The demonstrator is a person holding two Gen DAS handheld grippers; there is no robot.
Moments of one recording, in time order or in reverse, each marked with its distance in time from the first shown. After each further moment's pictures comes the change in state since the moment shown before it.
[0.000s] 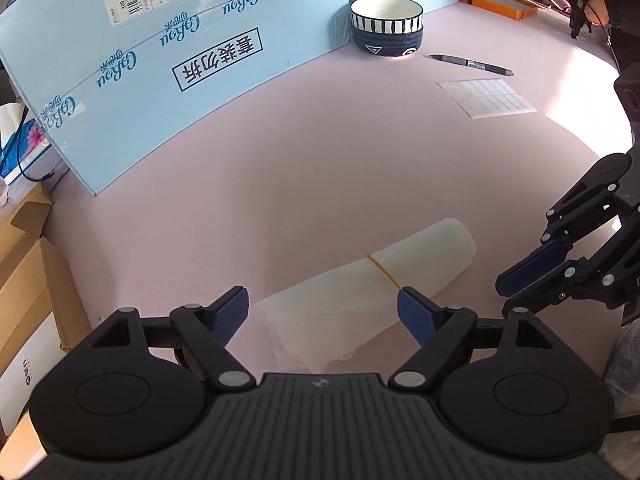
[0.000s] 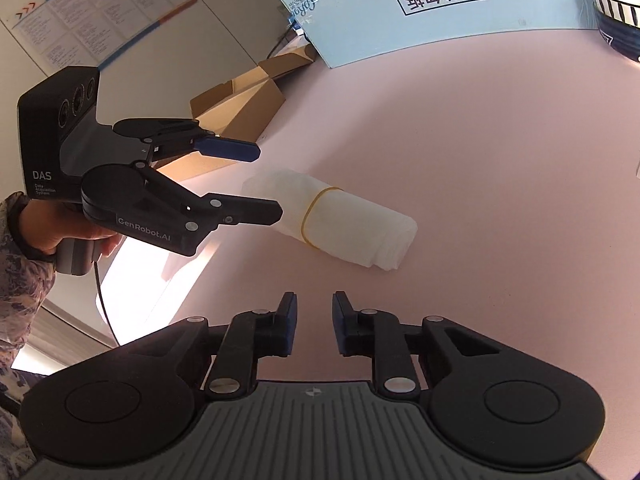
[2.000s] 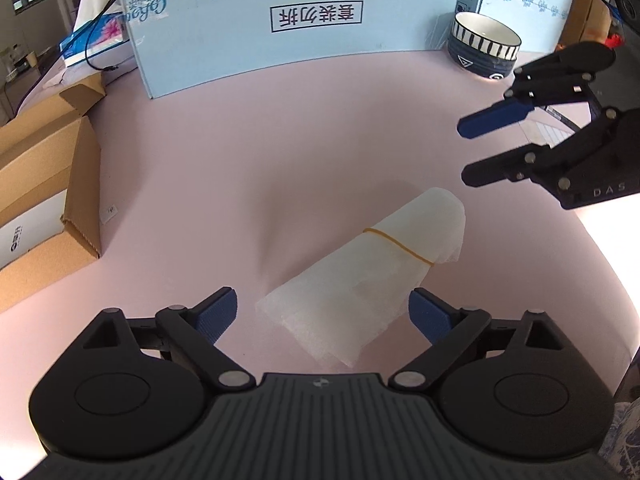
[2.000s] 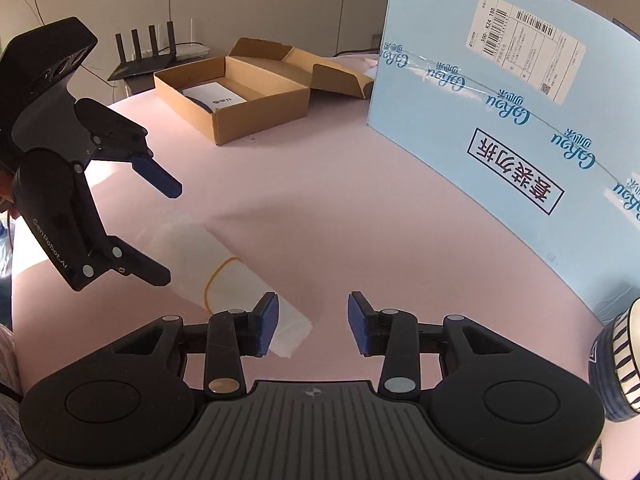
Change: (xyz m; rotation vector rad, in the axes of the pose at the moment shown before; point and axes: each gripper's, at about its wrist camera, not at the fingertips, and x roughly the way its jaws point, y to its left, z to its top) left arm -0.001 0.002 -0.040 -0.414 -0.002 0.060; right arm 0.029 0.007 0.087 -0.746 0.093 -0.157
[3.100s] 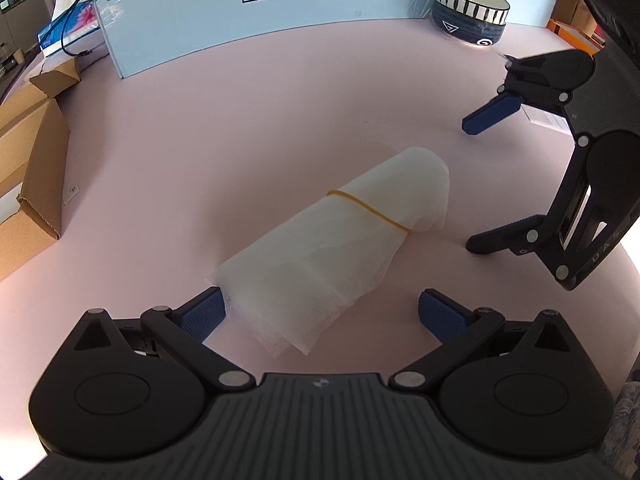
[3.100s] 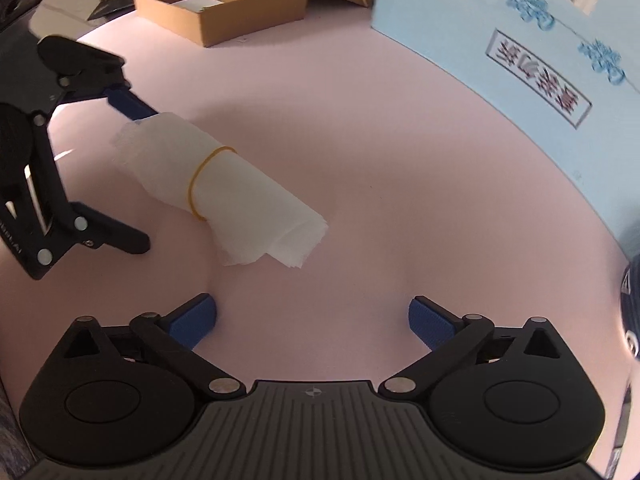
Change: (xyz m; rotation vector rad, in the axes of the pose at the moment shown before) left arm 0.033 -0.022 -0.011 0.042 0.068 0.003; right arm 0.040 0.003 -0.033 0.111 0.205 0.000
